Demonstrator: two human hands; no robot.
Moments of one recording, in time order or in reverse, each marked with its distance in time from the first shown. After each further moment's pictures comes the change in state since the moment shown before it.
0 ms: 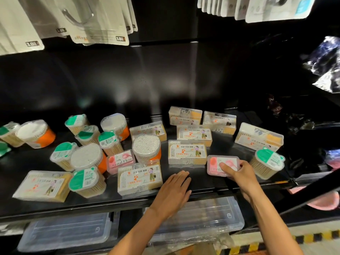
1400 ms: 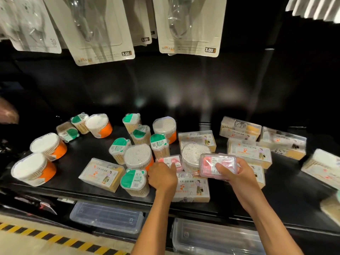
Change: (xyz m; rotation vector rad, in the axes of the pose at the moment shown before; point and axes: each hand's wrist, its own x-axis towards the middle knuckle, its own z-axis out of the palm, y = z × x) left_hand -0.009 -0.113 -0.080 -0.183 0.069 -1.443; right_hand -0.048 -0.075 0.139 0.219 -0.410 -0.155
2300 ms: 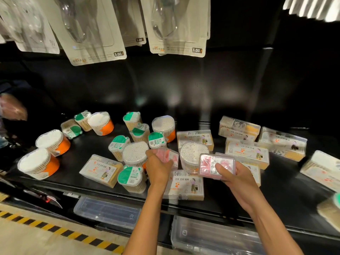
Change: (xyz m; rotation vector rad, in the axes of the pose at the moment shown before) left_hand -0.013 0.006 -0.020 -0.673 0.061 0.080; right_hand 0.003 0.001 -0.019 0.011 -0.120 0.072
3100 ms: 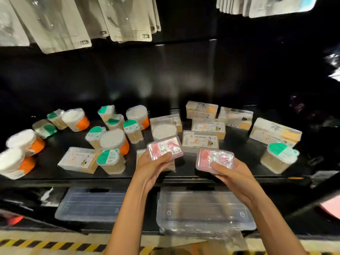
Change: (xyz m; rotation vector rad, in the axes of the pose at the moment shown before) left_hand -0.101 0.002 -0.015 -0.757 -0.566 -0.238; right_hand -0.105 0.014 -0.064 0.202 0.073 0.022
